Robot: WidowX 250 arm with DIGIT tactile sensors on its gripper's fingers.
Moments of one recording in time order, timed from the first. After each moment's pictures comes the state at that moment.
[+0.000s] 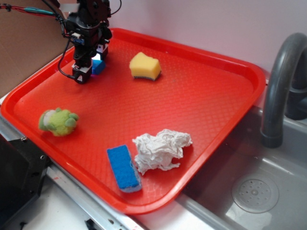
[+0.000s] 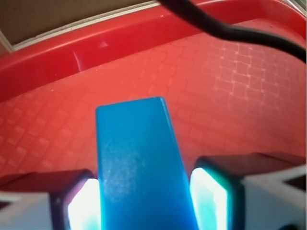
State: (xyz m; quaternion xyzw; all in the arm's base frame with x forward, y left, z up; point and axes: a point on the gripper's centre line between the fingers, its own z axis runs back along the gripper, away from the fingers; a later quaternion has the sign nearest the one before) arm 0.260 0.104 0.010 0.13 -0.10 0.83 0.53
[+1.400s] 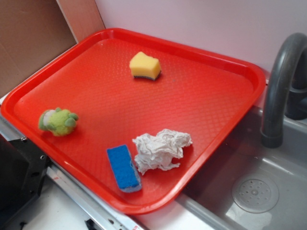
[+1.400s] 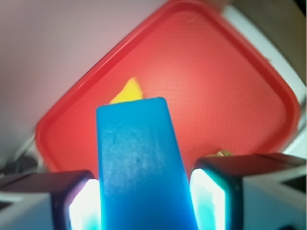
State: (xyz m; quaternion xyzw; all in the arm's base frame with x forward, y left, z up) arm 0.219 -0.002 0.229 -0.11 -0.02 0.29 0.95
